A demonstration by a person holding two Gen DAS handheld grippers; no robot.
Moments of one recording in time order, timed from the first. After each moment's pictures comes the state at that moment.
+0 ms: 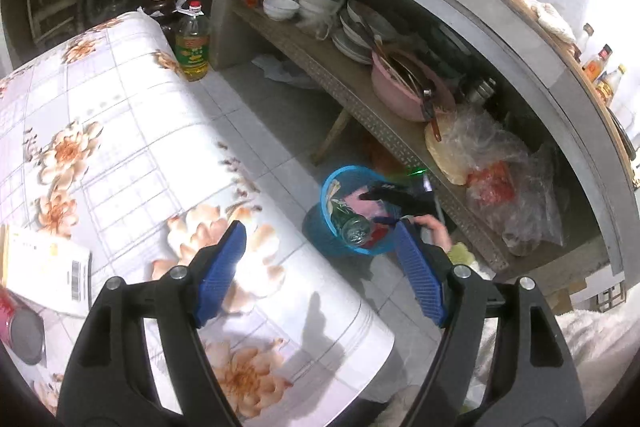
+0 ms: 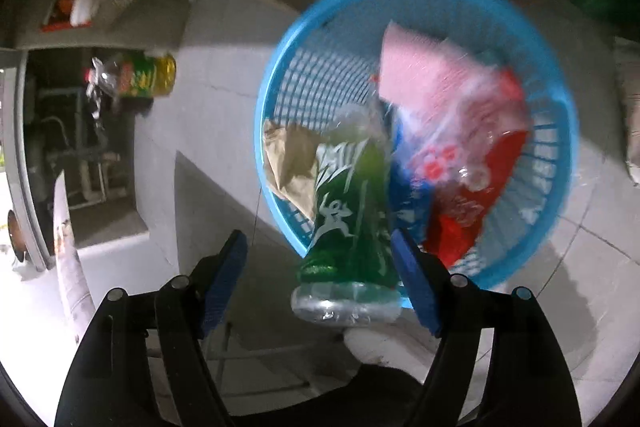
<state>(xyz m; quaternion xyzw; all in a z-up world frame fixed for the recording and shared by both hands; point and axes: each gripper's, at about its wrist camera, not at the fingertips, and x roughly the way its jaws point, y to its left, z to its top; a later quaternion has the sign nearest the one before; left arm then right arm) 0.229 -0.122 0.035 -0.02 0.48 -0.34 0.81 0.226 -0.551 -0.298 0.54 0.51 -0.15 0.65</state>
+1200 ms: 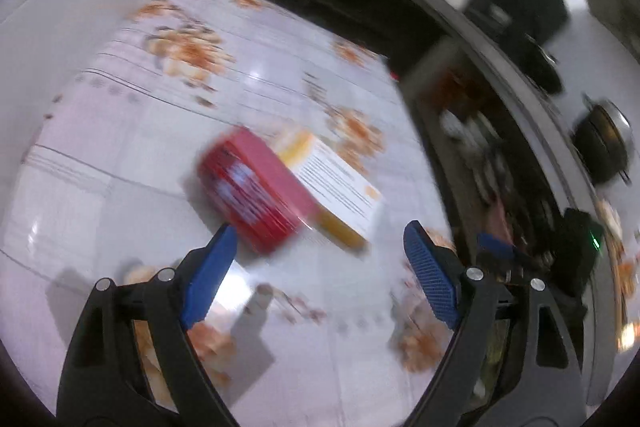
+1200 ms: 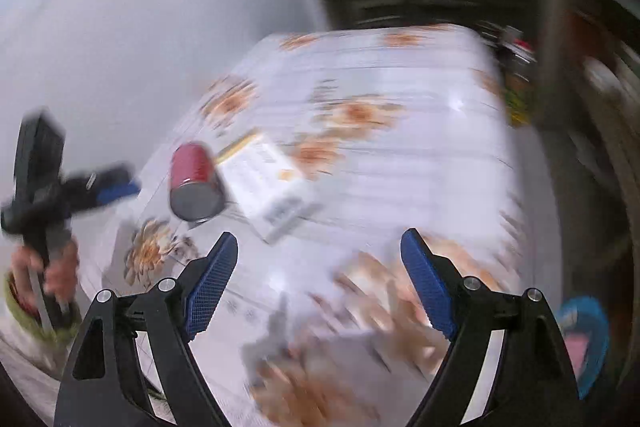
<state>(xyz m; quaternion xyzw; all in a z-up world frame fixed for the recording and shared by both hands) 0.188 0.185 0.000 -0.27 0.42 -0.05 0.87 0.254 -0.108 0.012 0.00 0.44 0.31 0.84</state>
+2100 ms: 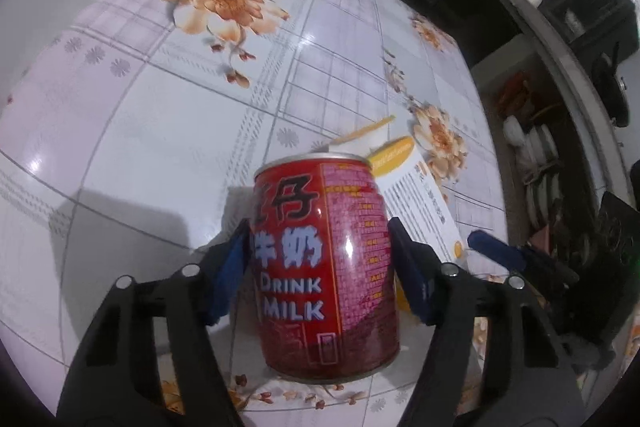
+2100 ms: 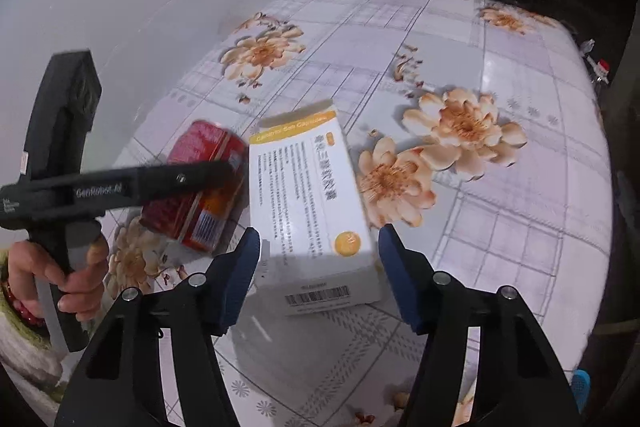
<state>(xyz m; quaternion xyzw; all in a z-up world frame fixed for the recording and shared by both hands) 0.267 0.191 -0.066 -0.30 0.49 0.00 0.82 0.311 -0.012 -0.021 -0.06 0.50 0.37 0.78</state>
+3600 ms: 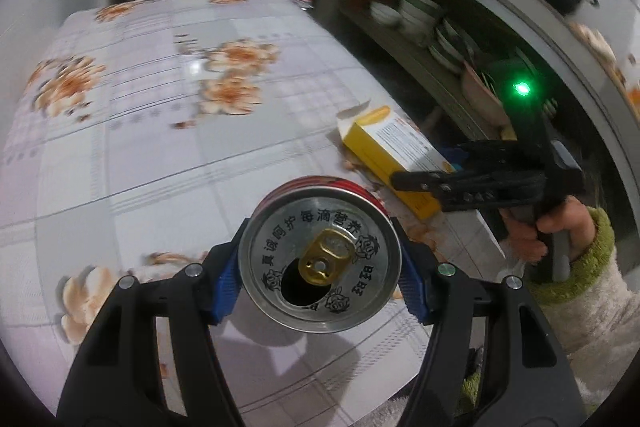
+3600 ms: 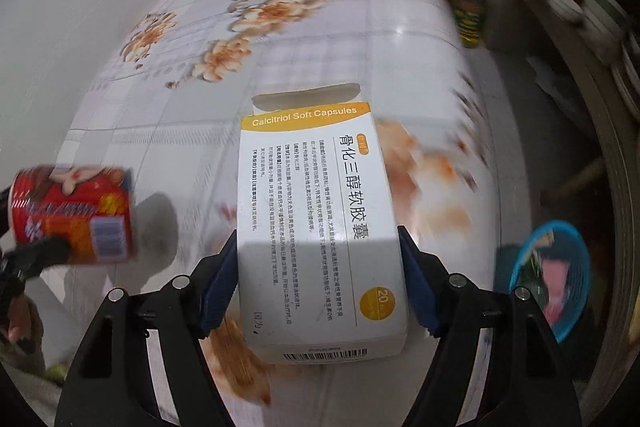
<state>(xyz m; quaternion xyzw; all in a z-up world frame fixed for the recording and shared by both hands) 0.166 0.048 -0.011 -0.04 0.47 -0.22 0.85 0.232 -0.164 -0.053 0.00 0.55 0.19 0.81</state>
